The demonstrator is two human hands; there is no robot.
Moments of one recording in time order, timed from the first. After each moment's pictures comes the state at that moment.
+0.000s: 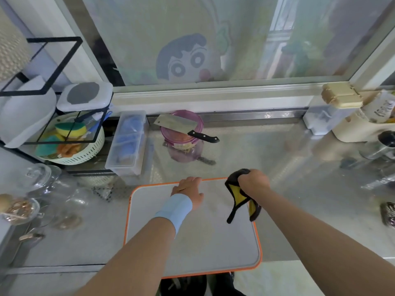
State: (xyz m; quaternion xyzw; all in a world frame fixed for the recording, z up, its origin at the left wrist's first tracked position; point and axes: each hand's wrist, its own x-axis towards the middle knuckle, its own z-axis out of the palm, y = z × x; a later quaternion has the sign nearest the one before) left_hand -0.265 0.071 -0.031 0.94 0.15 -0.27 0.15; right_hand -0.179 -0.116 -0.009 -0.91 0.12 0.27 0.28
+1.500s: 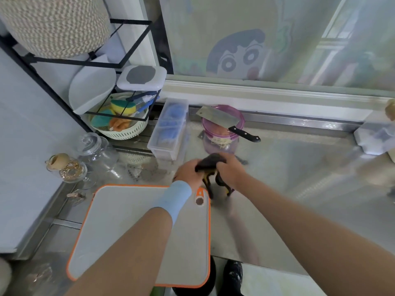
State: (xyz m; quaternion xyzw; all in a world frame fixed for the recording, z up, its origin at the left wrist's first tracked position) left_hand -0.310 0.150 -0.008 0.87 0.31 -0.03 0.38; right_hand -0.224 0.027 0.002 -0.82 -0.18 0.30 0.45
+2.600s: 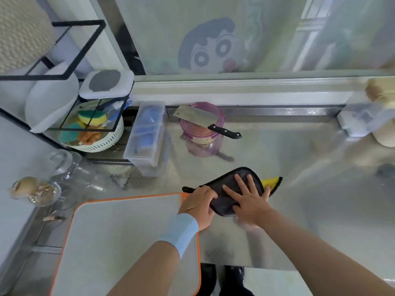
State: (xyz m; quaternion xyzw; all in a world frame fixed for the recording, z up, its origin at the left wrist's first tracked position) left_hand -0.316 0.081 -0.067 0.97 0.06 -0.13 0.22; right_hand -0.223 -0.094 -0.086 -0.90 -0.31 0.30 -0.04
